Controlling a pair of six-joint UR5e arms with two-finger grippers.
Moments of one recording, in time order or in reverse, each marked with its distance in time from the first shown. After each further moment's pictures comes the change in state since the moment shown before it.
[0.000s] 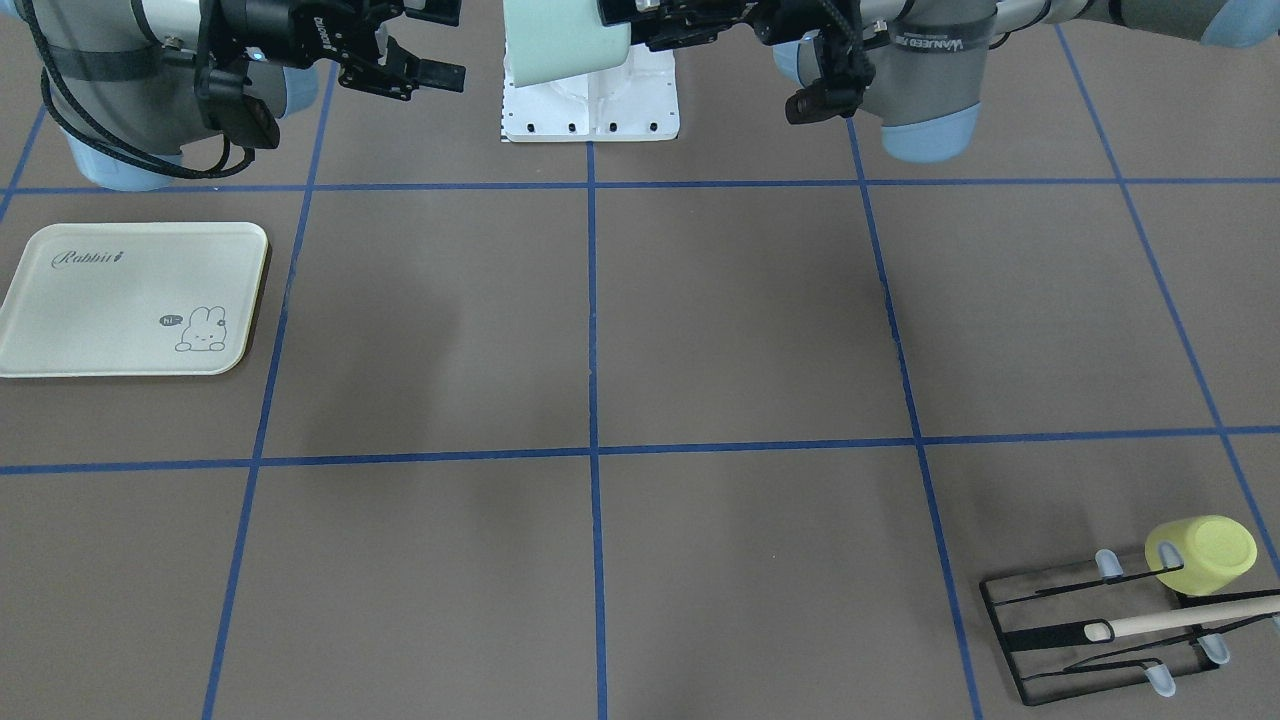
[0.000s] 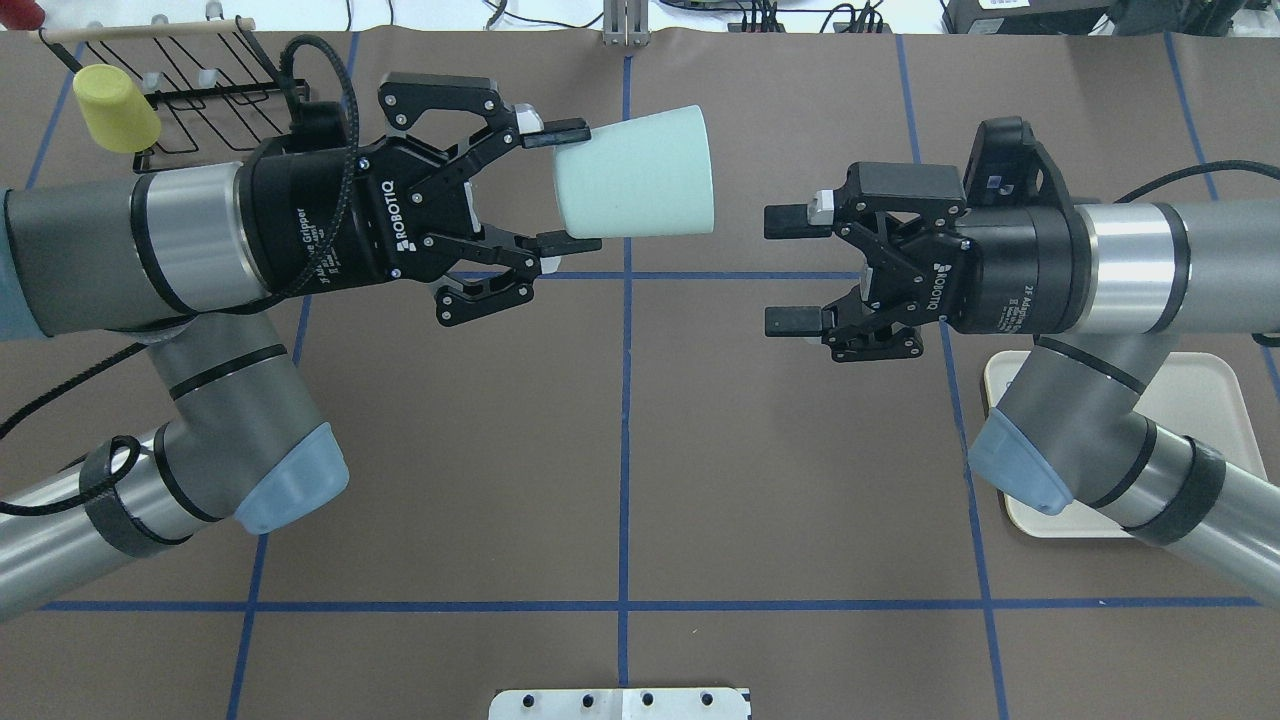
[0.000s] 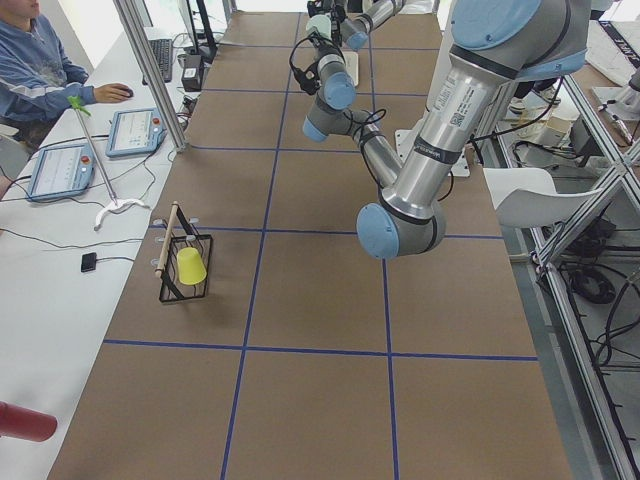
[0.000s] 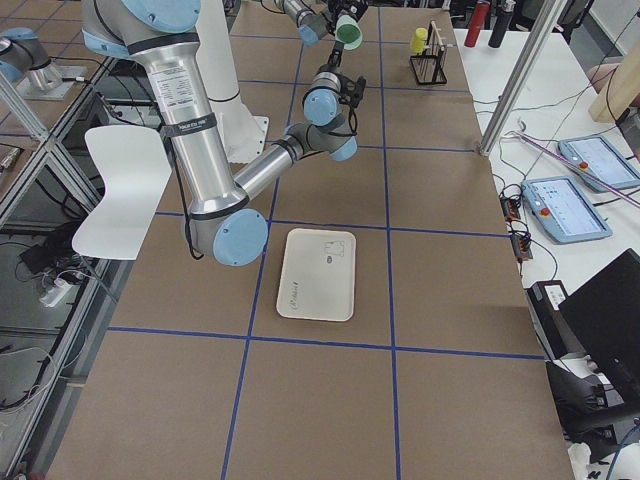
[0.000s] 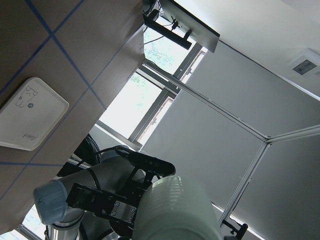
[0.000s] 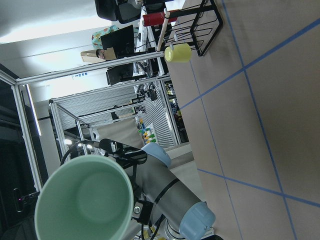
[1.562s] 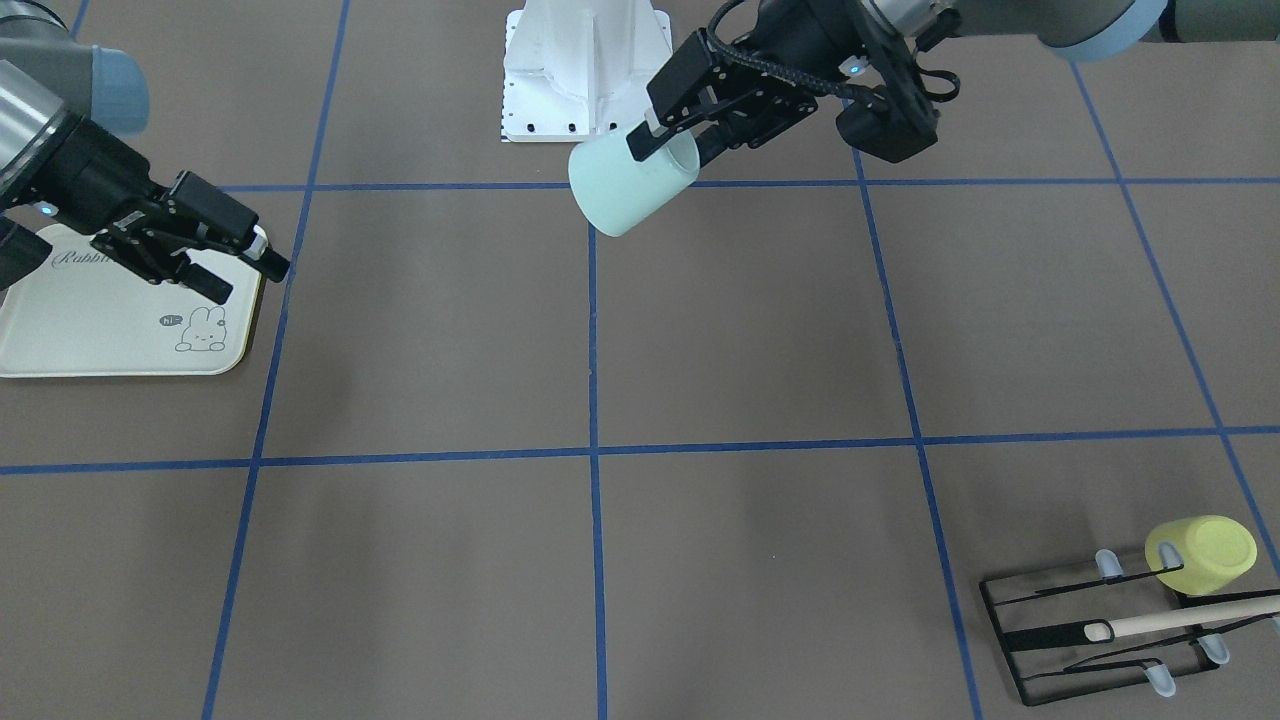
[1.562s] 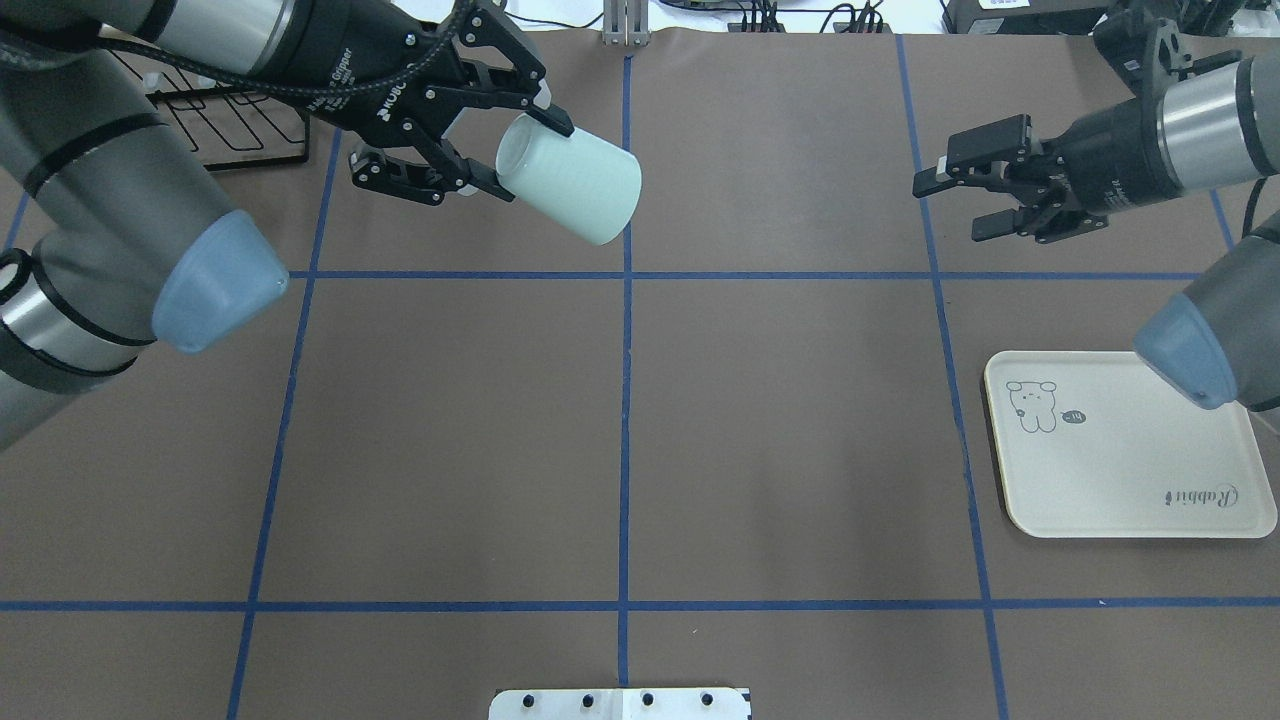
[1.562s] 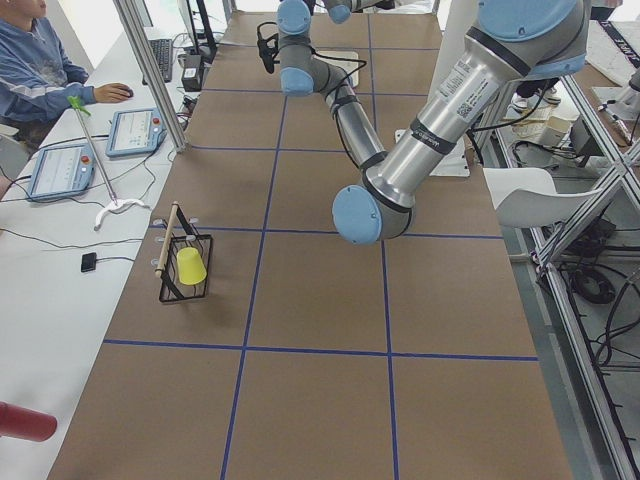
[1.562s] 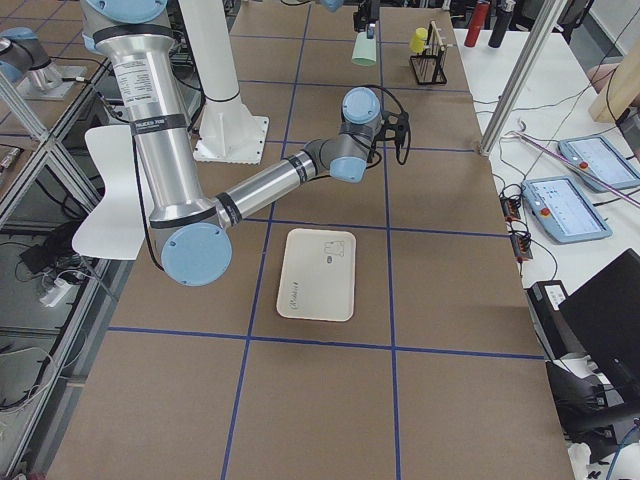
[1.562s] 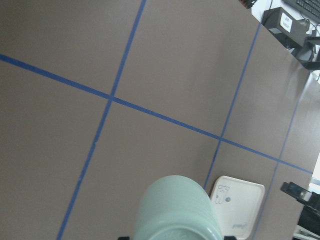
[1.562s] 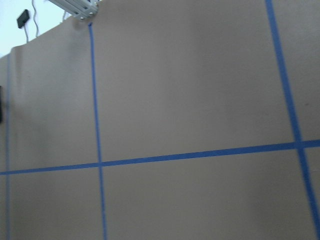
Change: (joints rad) left arm -0.236 -0.147 -0.060 0.918 -0.518 0.615; right arm 0.275 -0.110 0.018 -0.773 0.285 -0.724
